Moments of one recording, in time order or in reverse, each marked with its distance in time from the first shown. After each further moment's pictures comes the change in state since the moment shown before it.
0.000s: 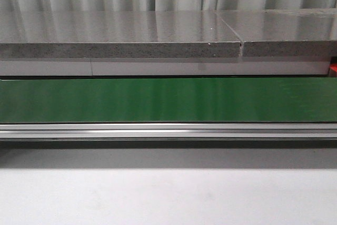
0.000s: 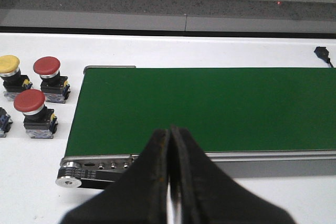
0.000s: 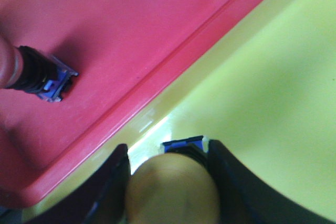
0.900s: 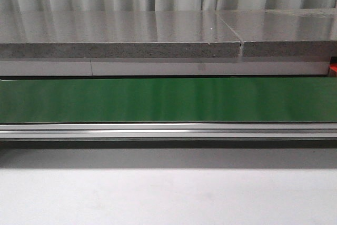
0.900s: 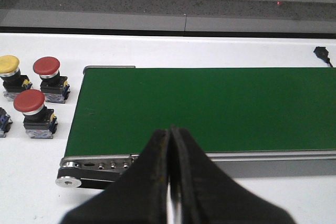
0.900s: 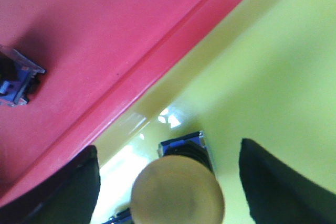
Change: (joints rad) left arm 0.000 0.000 0.000 0.000 0.000 0.000; right arm -0.002 0.088 0.000 0.002 -0.043 0.001
